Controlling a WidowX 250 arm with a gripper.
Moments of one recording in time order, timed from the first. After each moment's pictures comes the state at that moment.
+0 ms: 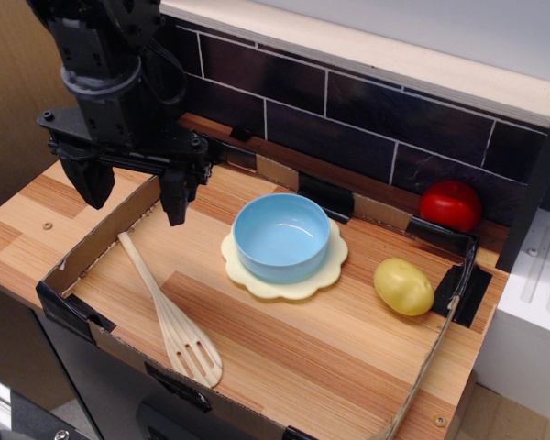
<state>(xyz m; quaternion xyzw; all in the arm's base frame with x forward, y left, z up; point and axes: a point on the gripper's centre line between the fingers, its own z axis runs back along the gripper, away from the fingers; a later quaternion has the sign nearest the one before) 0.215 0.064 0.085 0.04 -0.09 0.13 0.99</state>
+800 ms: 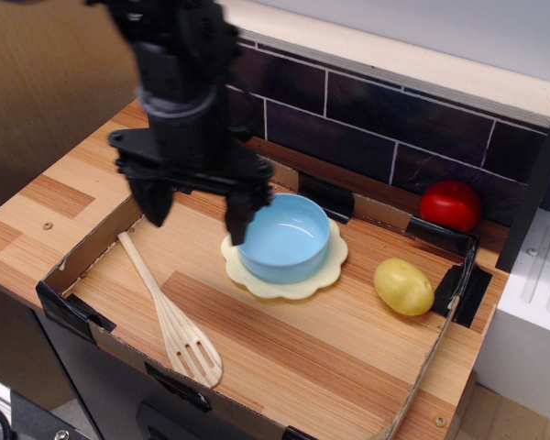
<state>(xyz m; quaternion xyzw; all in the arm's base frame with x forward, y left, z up) 0.234 0.030 0.071 0.03 -0.08 0.15 0.98</state>
